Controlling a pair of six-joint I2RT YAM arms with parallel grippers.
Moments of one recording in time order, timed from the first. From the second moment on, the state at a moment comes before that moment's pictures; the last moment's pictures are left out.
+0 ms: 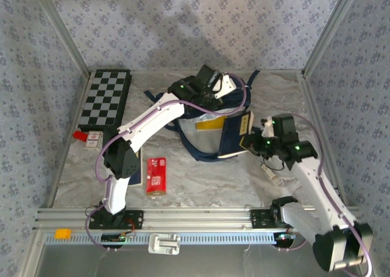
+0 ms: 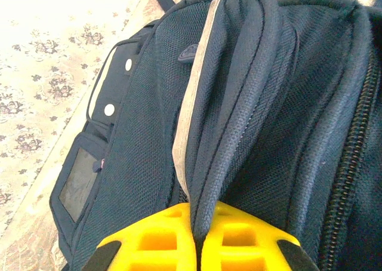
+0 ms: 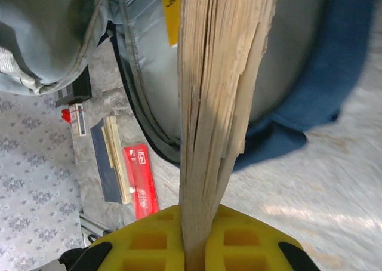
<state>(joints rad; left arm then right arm) -0.83 2.01 2.06 -0.81 -0.12 0.37 0.23 0.96 0.79 -0.67 -0.53 0.73</state>
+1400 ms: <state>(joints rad) -0.77 1.94 1.94 -0.72 0.01 0.21 0.52 1.61 0.81 -0.05 -0.08 0.68</state>
